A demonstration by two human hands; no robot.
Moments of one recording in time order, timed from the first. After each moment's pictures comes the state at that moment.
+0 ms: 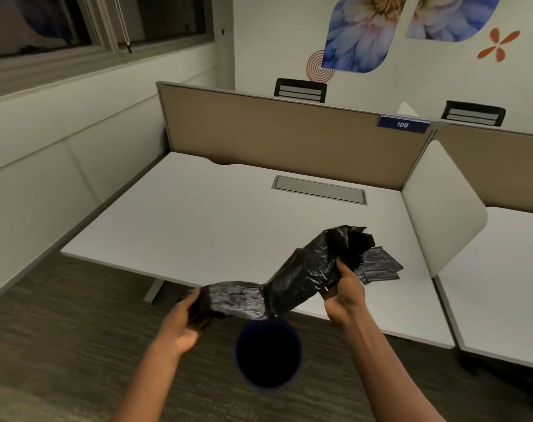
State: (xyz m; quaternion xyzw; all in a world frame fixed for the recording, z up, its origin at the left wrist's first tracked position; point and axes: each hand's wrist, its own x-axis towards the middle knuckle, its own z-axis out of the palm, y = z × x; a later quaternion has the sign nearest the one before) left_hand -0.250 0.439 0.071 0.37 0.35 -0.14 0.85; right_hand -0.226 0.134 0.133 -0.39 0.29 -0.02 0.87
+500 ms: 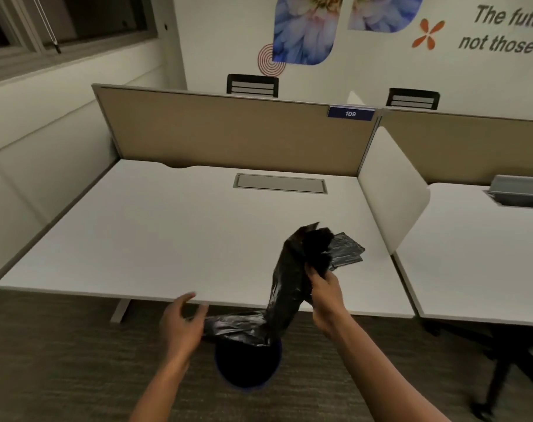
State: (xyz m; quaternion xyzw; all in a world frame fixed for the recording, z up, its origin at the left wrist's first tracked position) left_hand -0.258 0.374 0.070 0.82 0.19 0.00 0.54; right_hand -0.255 0.107 0.123 -0.57 0.25 -0.05 0.78
